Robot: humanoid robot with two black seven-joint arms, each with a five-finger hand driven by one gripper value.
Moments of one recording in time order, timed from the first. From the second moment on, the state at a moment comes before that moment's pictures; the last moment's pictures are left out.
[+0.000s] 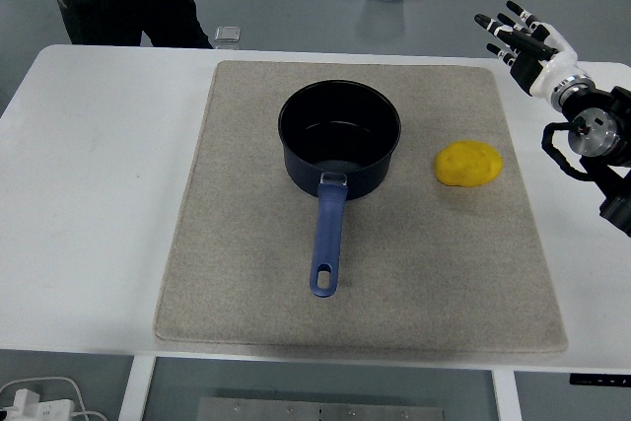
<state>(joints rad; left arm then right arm) 0.00 0.00 0.02 -0.14 0.05 0.02 0.03 1.06 -0.21 0.39 0.42 0.14 0.09 0.16</state>
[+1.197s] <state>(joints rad) 0.01 0.00 0.01 -0.13 0.05 -0.01 0.06 1.12 -0.37 0.17 0.65 -0.55 0.39 0.28</state>
